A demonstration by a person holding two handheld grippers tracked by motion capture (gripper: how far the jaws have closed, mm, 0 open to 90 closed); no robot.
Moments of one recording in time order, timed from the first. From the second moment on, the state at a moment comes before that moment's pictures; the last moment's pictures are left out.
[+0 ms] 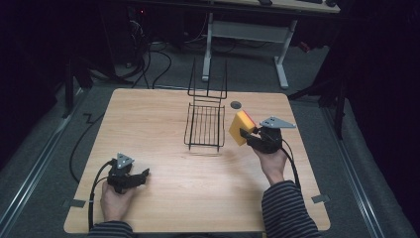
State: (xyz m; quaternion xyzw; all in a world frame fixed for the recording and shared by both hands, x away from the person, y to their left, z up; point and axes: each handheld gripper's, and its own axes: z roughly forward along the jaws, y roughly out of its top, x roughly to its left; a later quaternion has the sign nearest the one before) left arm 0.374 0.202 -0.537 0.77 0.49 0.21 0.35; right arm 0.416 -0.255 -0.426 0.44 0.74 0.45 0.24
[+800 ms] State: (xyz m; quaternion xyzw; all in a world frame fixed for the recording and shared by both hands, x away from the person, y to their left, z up) left arm 0.374 0.202 -0.537 0.77 0.49 0.20 0.35; right arm 0.429 -0.216 -0.409 0.40 0.76 0.46 0.22
